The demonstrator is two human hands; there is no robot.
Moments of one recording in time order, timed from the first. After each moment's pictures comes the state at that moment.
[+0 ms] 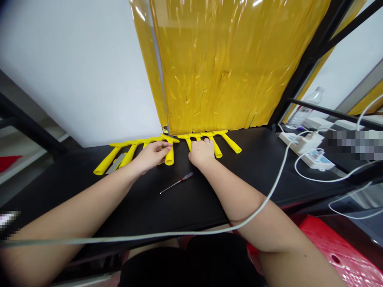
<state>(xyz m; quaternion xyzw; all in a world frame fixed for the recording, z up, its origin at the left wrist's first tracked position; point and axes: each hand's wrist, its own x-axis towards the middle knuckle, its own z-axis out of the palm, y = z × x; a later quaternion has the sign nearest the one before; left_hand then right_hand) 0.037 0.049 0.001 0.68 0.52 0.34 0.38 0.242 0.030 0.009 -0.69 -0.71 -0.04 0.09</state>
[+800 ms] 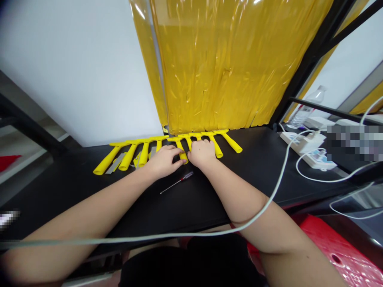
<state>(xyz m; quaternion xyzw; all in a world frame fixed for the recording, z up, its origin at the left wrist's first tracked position) 0.062 0.032 -0.002 0.89 0.43 0.17 0.02 0.243 0.029 0.011 -0.68 -0.72 -0.04 0.08</state>
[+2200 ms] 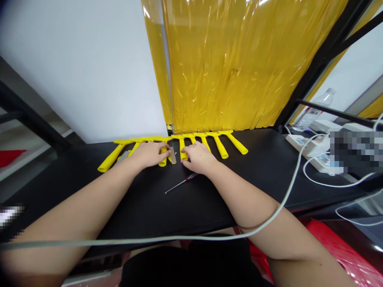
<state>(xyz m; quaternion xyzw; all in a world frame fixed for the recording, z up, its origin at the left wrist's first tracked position) 0.010 0.063 0.018 0.83 0.56 0.01 -0.01 0.237 0.019 0.005 -0.50 -0.85 0.05 0.16</state>
